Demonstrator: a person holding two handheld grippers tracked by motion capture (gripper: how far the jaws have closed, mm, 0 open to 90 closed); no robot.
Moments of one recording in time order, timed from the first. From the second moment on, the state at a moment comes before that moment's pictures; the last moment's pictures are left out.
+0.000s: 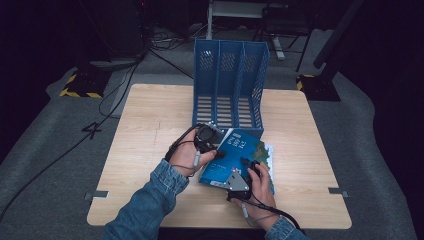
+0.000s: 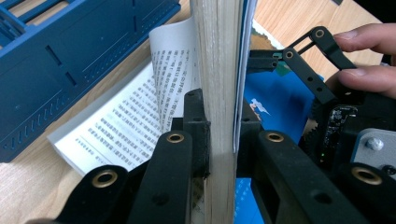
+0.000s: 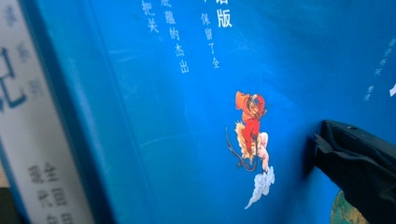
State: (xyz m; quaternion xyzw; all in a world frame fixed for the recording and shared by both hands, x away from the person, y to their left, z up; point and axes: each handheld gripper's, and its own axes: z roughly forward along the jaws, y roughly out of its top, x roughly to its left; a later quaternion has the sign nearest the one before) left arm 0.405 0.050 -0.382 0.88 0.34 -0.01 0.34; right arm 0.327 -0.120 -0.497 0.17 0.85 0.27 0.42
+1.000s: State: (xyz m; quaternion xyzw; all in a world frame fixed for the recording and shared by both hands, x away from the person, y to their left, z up) left arm 0.405 0.046 -0.387 0.87 0.34 -0.02 0.34; right arm 0.336 -0.127 -0.512 0.14 0.83 0.30 0.45
